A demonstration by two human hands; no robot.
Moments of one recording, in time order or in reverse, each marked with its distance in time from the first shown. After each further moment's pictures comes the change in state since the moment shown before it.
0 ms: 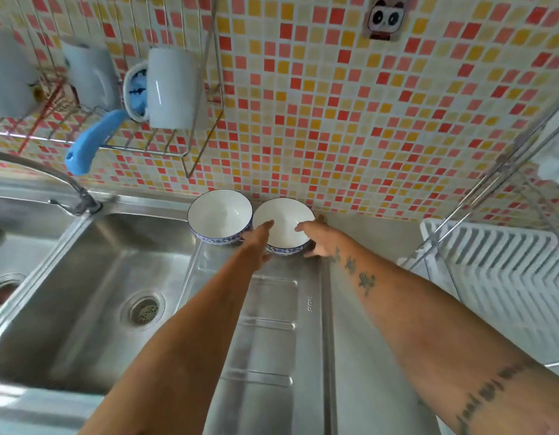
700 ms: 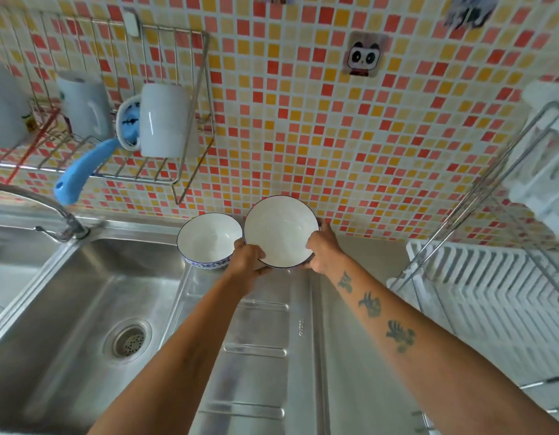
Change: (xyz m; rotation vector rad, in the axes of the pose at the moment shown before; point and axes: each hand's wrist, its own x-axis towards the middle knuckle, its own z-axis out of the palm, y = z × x) left_hand -0.044 0.012 0.000 -0.039 -0.125 0.203; right_hand -0.034 -0.015 -0.014 0.378 0.107 -0.149
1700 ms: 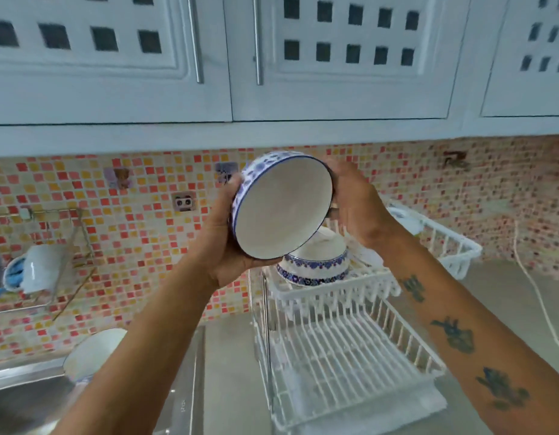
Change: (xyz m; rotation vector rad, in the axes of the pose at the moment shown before) left_hand -0.370 0.079 0.232 0.098 -0.851 0.353; right_hand -0.372 -0.169 -0.308 -0.174 -0.071 -1.024
